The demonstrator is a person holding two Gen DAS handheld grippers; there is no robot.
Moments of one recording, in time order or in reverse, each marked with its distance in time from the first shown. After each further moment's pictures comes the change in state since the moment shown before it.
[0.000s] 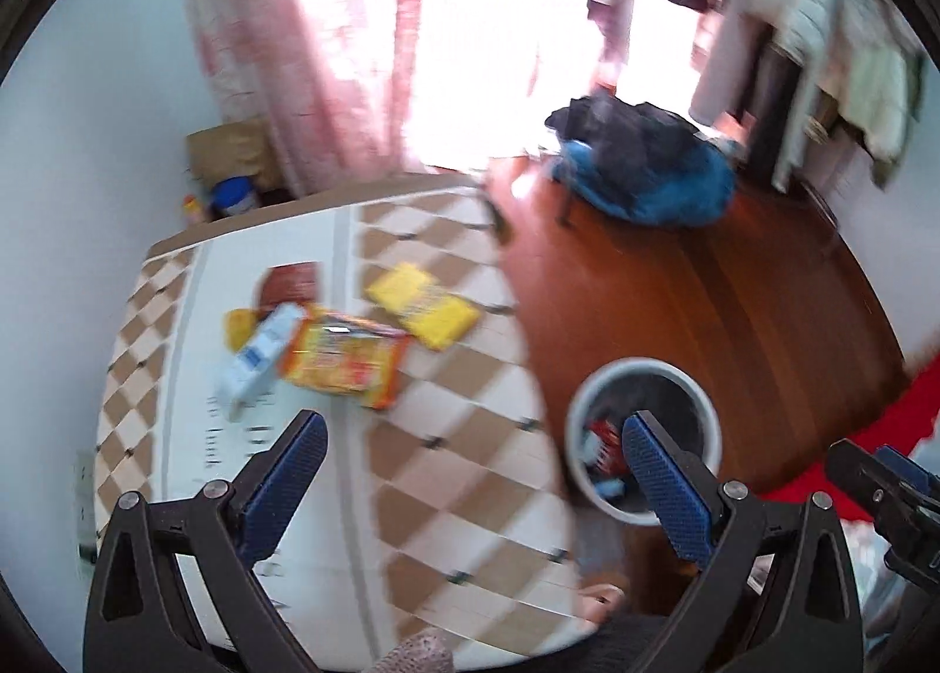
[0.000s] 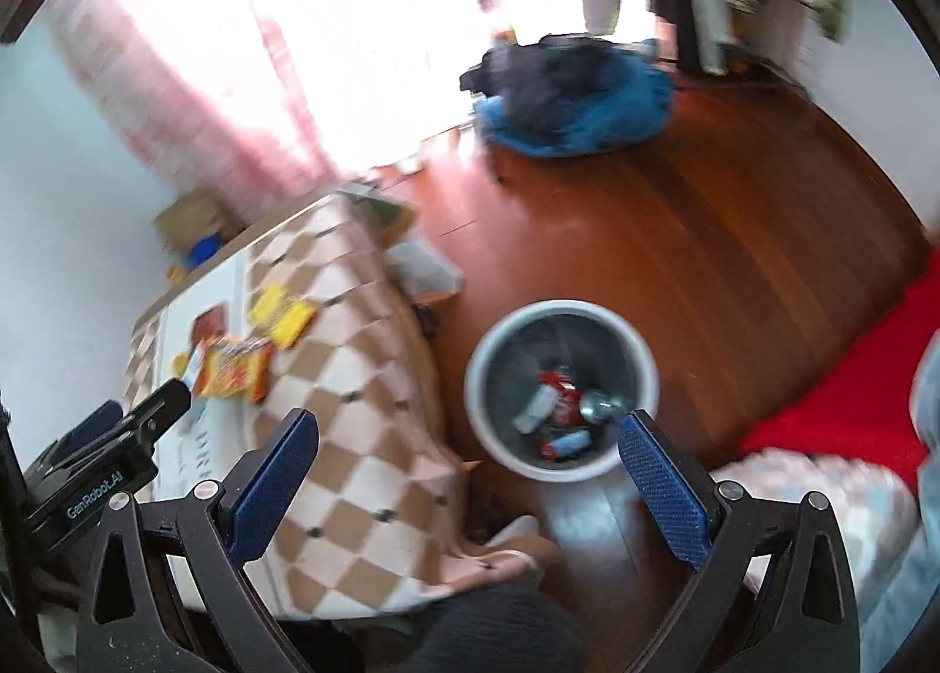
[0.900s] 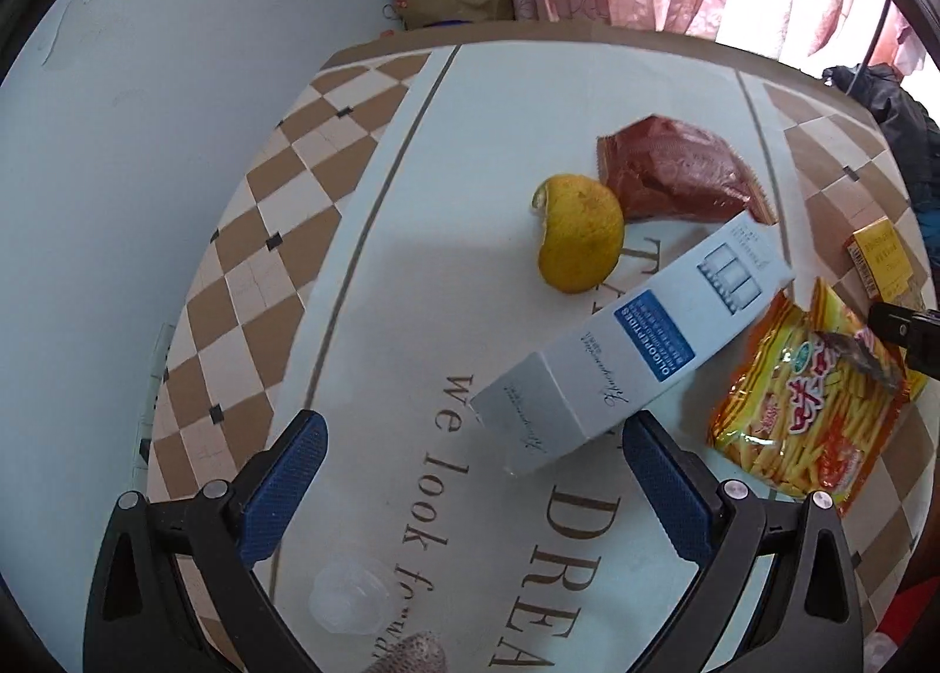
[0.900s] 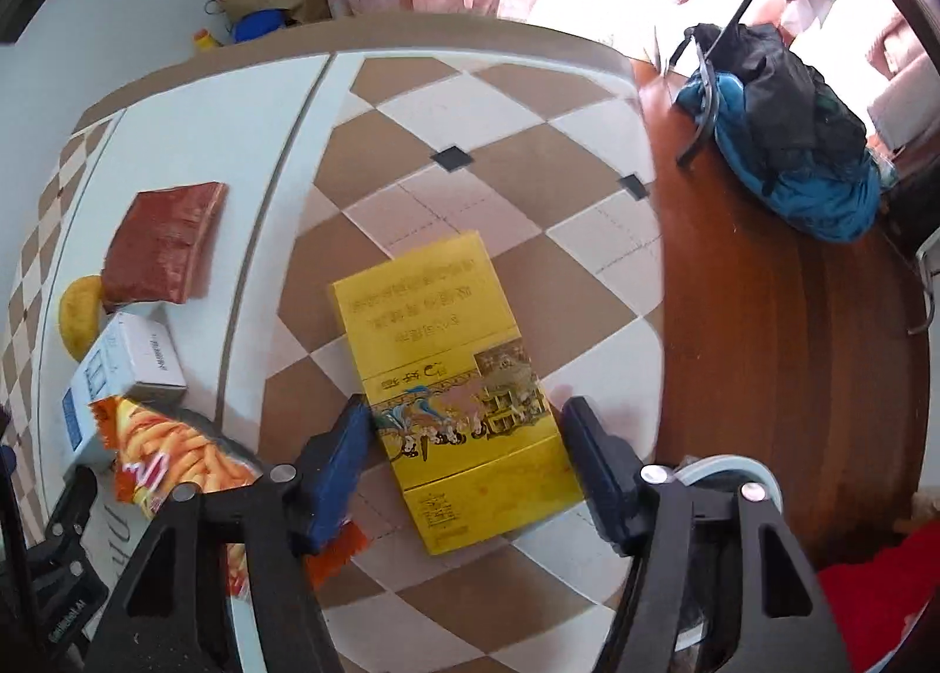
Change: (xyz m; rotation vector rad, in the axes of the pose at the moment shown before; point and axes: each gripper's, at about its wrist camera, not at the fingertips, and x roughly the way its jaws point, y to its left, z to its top) left arm 0.168 0.206 -0.020 -0.265 0.261 0.404; right arm 0.301 0.231 0.069 -0.488 0.291 -0.074
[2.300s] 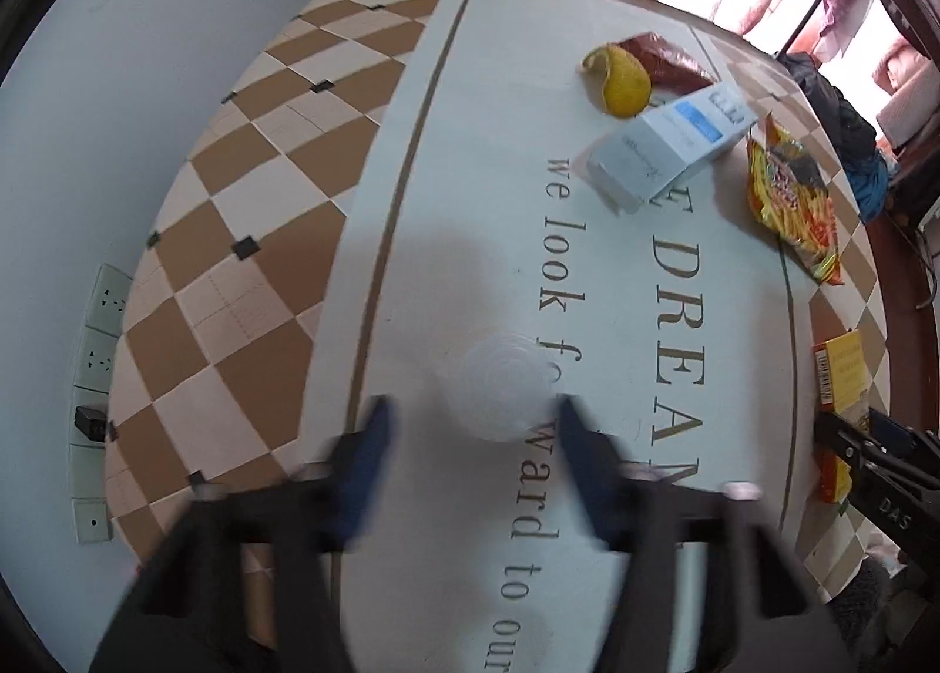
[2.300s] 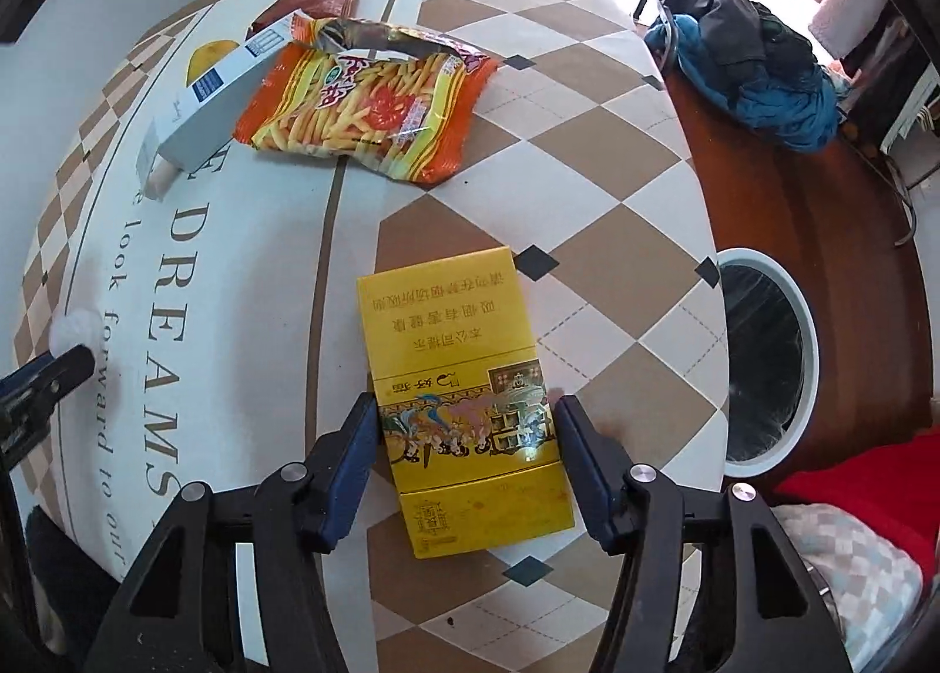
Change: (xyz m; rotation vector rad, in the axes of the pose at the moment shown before) left arm 0.002 0.090 -0.097 0.044 0.057 -0.285; right arm -0.044 0.079 -0.189 0.082 -0.007 -0.028
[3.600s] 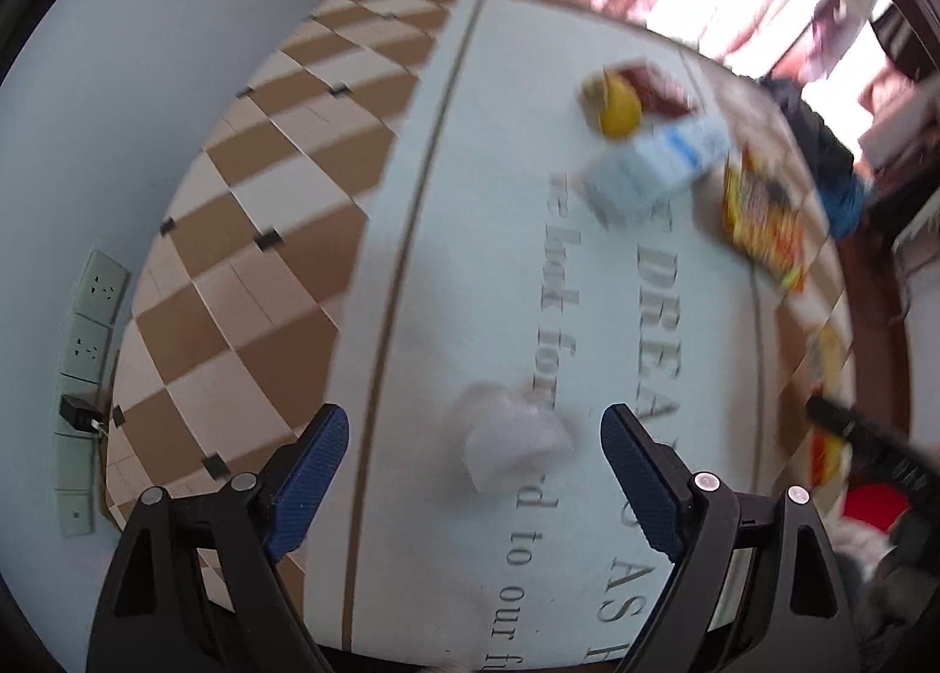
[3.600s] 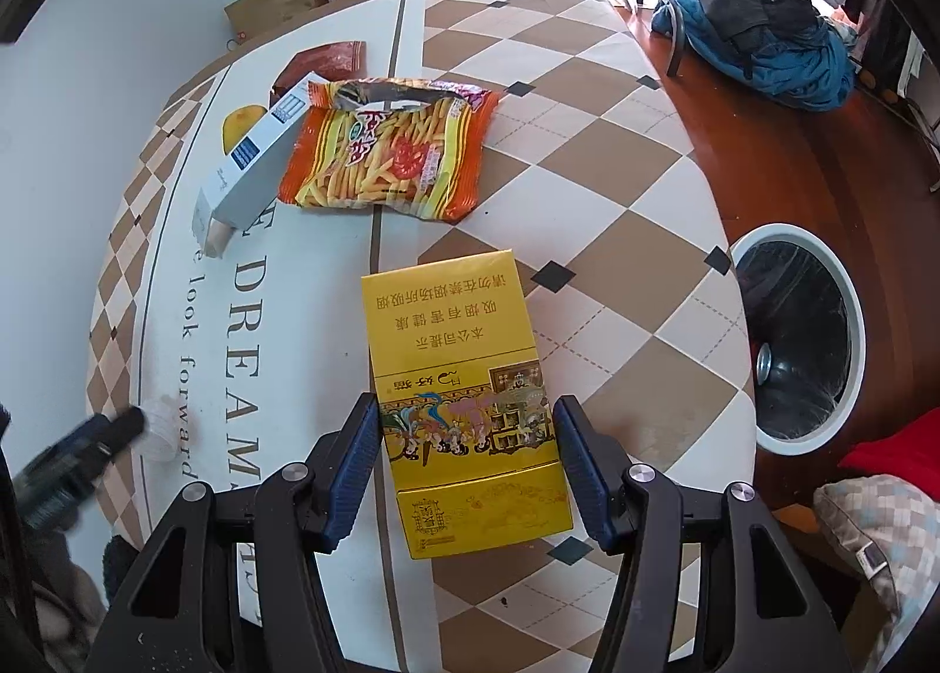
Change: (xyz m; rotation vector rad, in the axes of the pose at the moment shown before) left arm -0.021 0.014 -0.012 -0.021 -0.004 -0.061; right arm -0.021 -0.019 0.010 0.126 -0.026 0.173
